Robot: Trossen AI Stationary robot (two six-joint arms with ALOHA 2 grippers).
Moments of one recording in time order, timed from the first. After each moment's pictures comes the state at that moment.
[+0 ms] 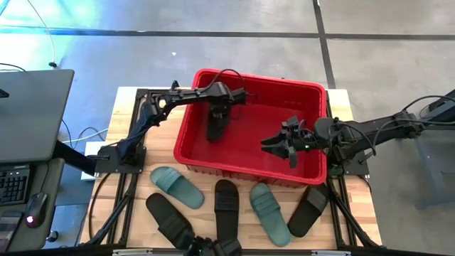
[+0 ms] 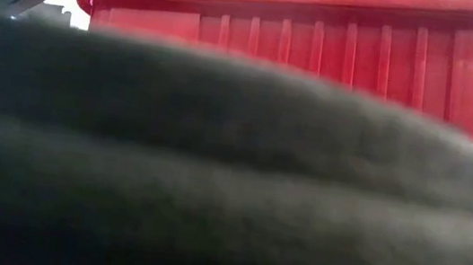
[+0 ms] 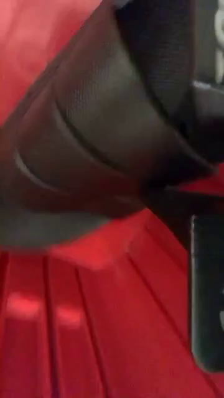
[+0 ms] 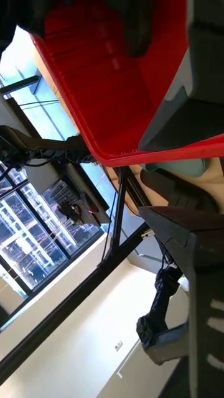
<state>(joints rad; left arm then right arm) 0.53 2.27 1.95 -1.26 -0.41 0.02 0.21 0.98 0.92 -0.06 0.14 0.63</state>
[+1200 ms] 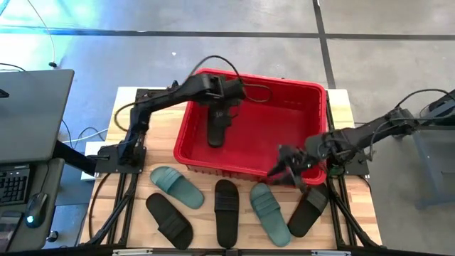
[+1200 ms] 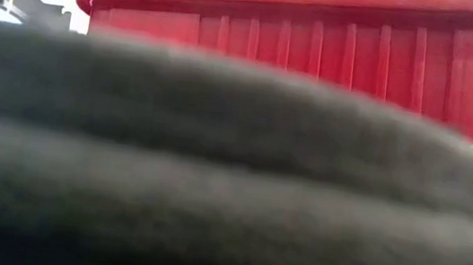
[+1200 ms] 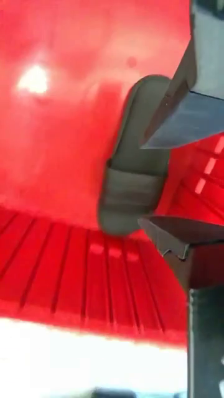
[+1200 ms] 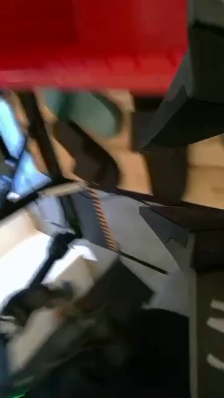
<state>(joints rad) 0.34 2.08 2.36 -1.48 -0.36 0.21 0.36 1.04 0.92 -0.22 -0.13 0.52</state>
